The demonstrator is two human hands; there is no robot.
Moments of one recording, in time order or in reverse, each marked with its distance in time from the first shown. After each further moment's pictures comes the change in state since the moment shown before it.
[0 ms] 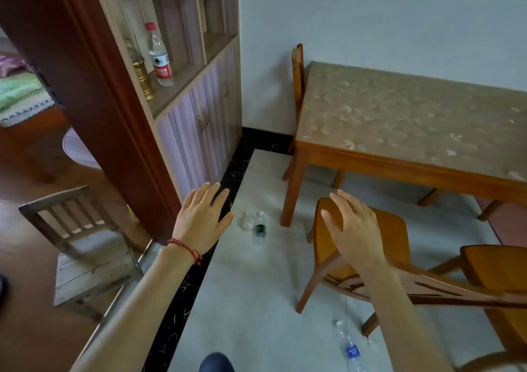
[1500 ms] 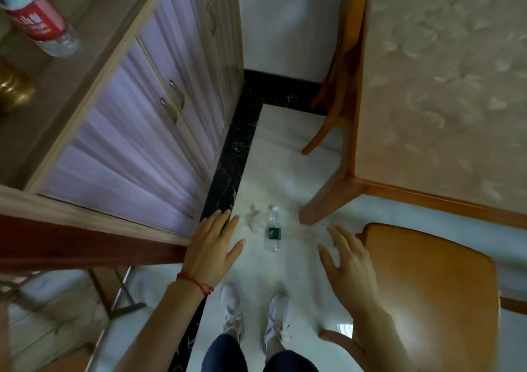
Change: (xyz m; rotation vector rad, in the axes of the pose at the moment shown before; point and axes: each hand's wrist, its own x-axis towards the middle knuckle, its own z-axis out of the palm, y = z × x) left_hand 0.319 -0.149 0.264 -0.185 -0.418 -0.086; right_hand 0.342 0.038 0.268 0.138 -0.233 0.151
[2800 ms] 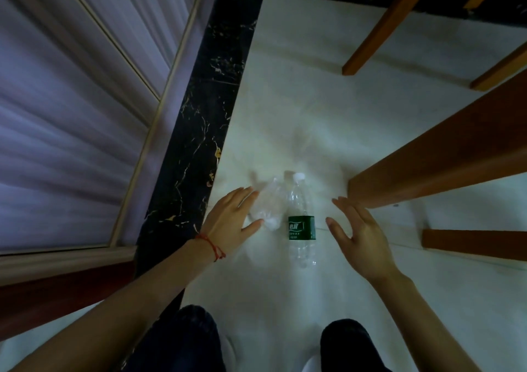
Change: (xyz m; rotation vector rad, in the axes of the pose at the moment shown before) left_hand 0.231 -0.191 0.524 -0.019 -0.176 0.179; right_hand 0.173 0.262 0.487 0.062 -0.116 -0.009
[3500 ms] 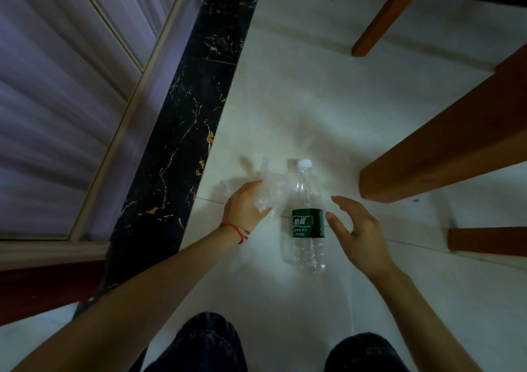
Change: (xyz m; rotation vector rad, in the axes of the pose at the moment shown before) left_hand 0.052 0.000 0.093 -0.453 0.255 -0.246; right_hand 0.016 0.045 0.068 0.146 0.024 0.045
